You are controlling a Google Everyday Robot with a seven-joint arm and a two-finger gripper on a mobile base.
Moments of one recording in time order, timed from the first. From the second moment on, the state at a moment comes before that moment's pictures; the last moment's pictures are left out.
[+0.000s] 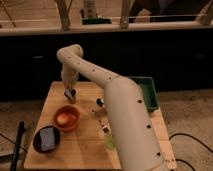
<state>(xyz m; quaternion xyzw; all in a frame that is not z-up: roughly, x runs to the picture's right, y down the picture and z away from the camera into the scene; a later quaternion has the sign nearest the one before) -0.216 -0.001 0.878 -0.22 -0.29 -0.51 0.78</state>
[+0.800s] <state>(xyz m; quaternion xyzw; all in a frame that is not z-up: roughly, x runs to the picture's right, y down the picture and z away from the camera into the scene) -0.217 -0.005 0.883 -0.22 -0.30 -0.51 0.78</state>
